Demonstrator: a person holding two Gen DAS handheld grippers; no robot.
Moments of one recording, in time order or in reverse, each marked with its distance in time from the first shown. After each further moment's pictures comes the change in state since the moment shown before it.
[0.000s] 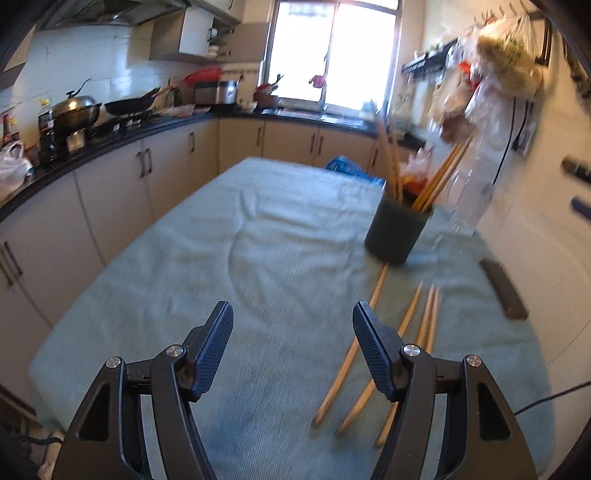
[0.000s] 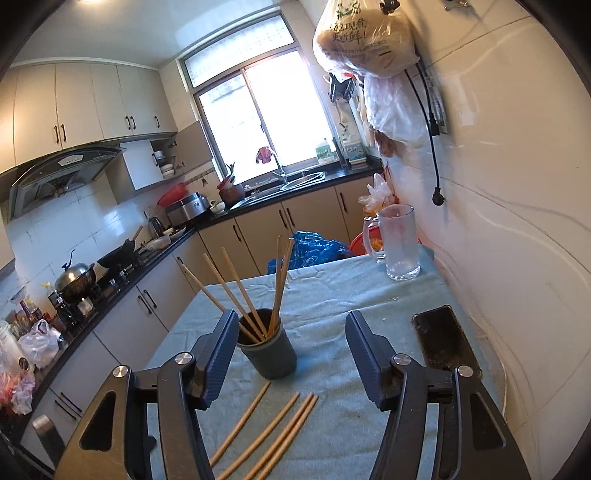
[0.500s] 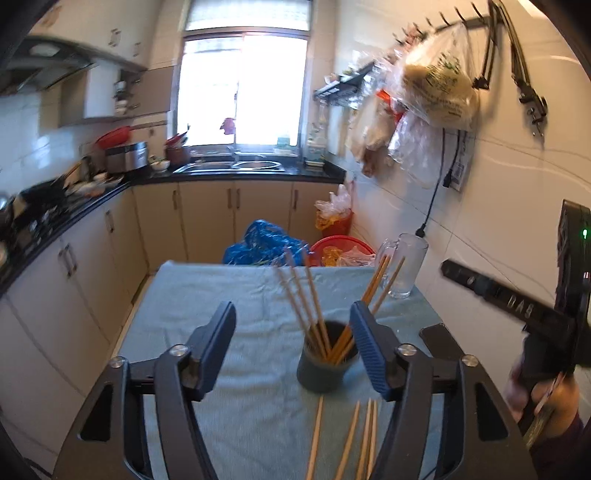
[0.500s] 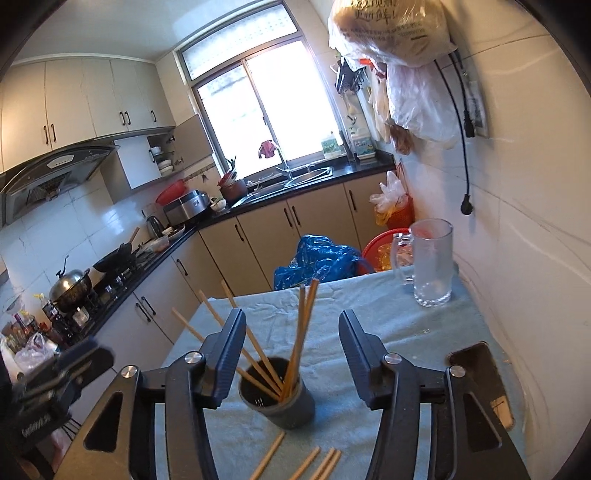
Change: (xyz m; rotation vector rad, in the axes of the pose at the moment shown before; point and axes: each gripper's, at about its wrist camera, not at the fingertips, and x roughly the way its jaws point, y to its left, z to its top) left arm -0.001 -0.055 0.182 0.192 -0.136 -0.269; right arm 0.086 0.021 0.055 0.001 0.036 0.010
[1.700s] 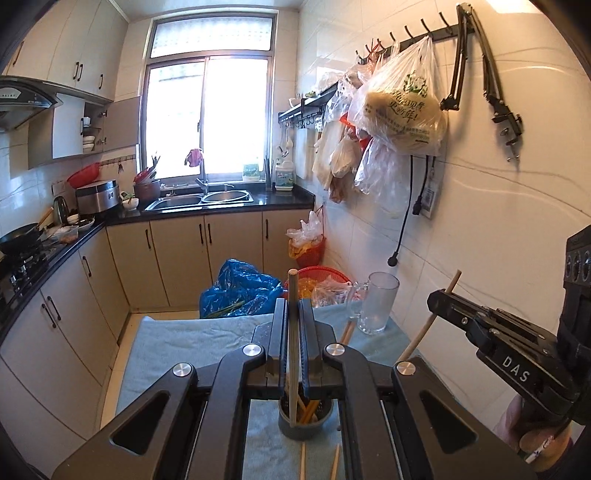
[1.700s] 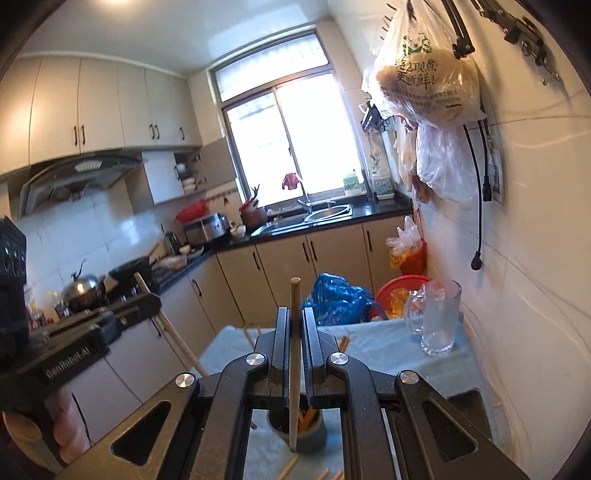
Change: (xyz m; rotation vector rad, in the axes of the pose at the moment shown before) left arm 0.018 -0.046 0.104 0.130 -0.057 -0.108; right arm -0.037 0.045 0.047 -0.079 -0.124 0.049
